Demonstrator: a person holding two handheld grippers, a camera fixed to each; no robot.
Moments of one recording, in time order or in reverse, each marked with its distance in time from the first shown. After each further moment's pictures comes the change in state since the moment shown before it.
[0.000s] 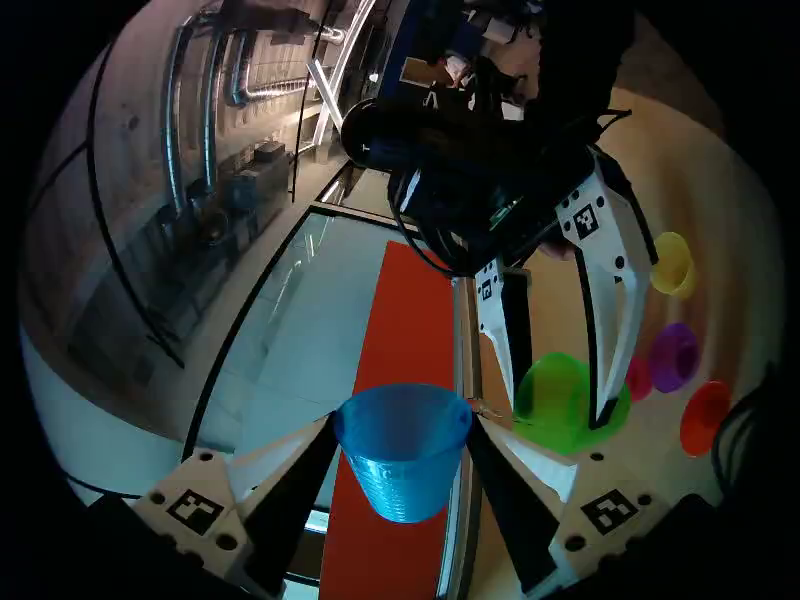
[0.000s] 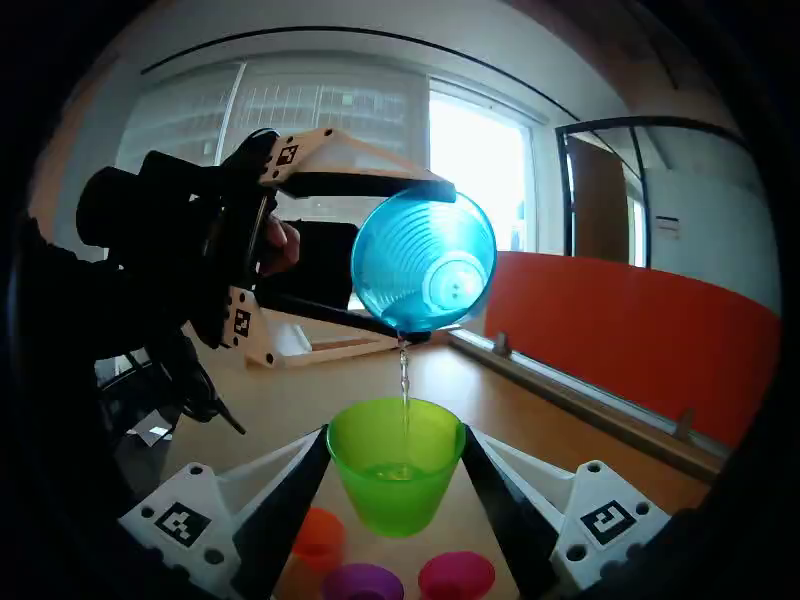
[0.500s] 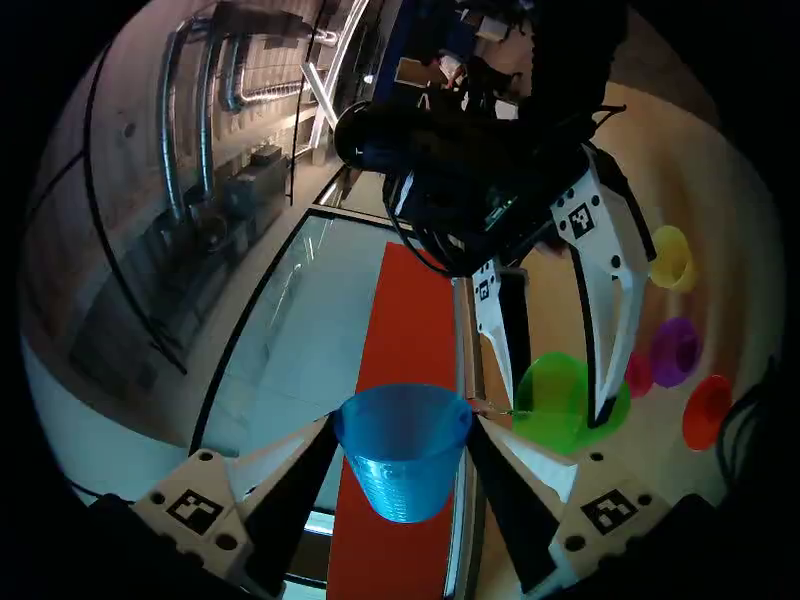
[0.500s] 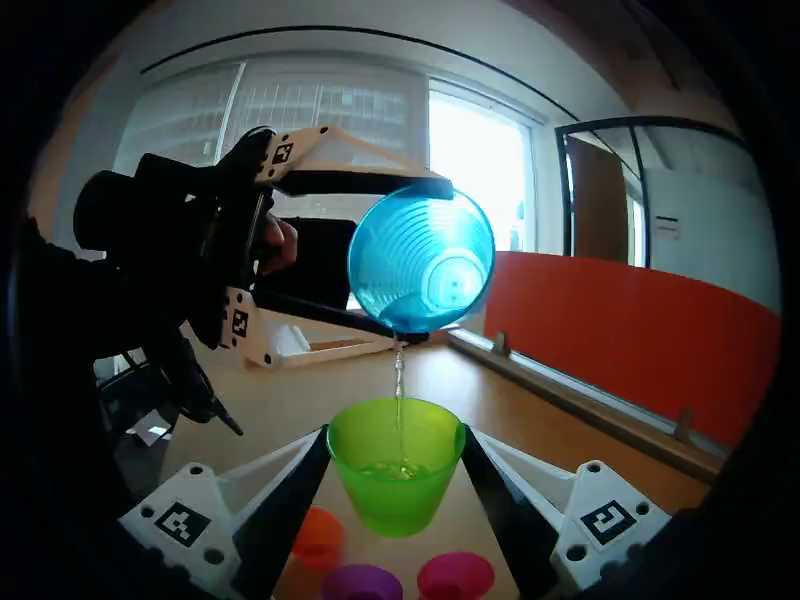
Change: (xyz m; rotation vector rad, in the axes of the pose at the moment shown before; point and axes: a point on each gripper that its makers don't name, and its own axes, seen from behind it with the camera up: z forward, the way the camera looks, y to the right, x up) left arm 0.002 0.000 -0.001 0.002 0.001 0.028; right arm 0.000 0.001 0.001 -0.003 -0.001 -0.002
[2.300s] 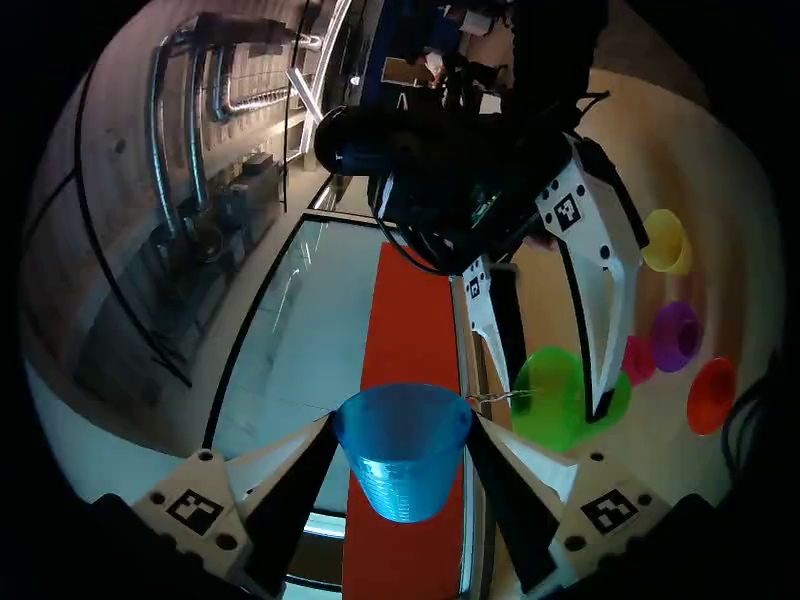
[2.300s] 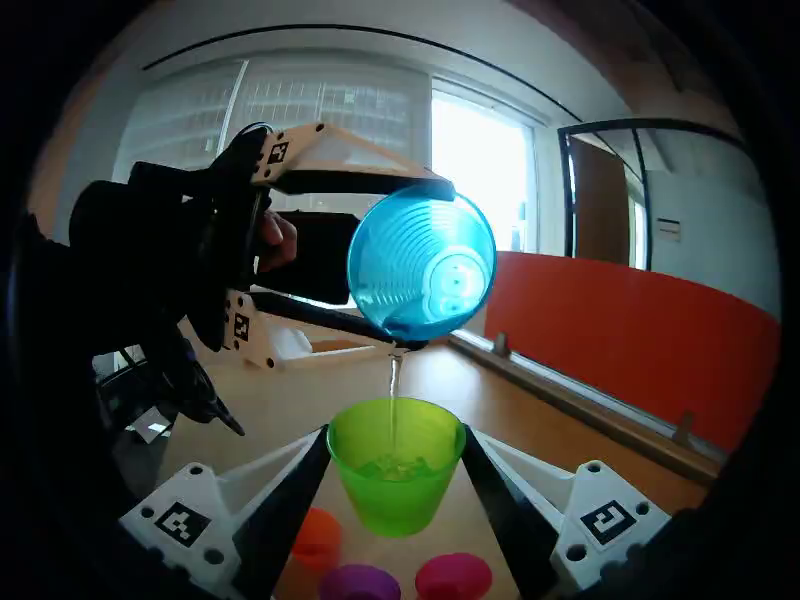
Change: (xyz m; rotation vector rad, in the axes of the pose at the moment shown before) left arm 0.001 0.000 0.000 -0.002 -0.001 0.061; right arm 0.001 0.002 0.001 0.003 -0.003 -0.009
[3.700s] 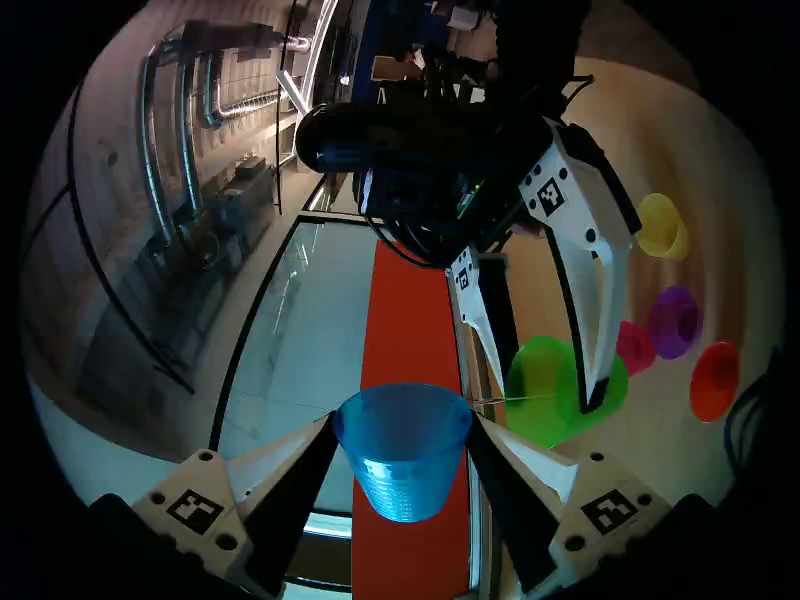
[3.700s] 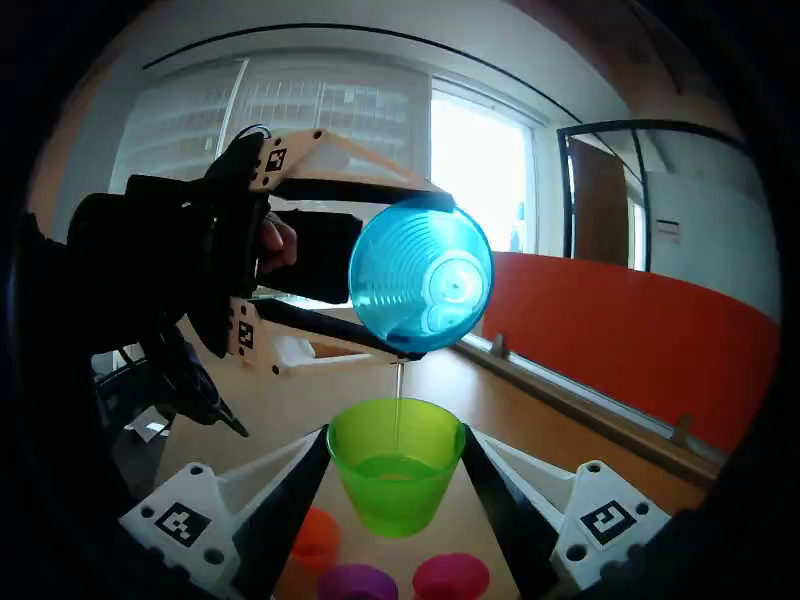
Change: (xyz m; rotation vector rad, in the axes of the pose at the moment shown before) left arm -0.004 0.004 0.005 -0.004 -0.008 0.041; right arm 0.001 0.001 0.000 -0.006 -0.002 -0.003
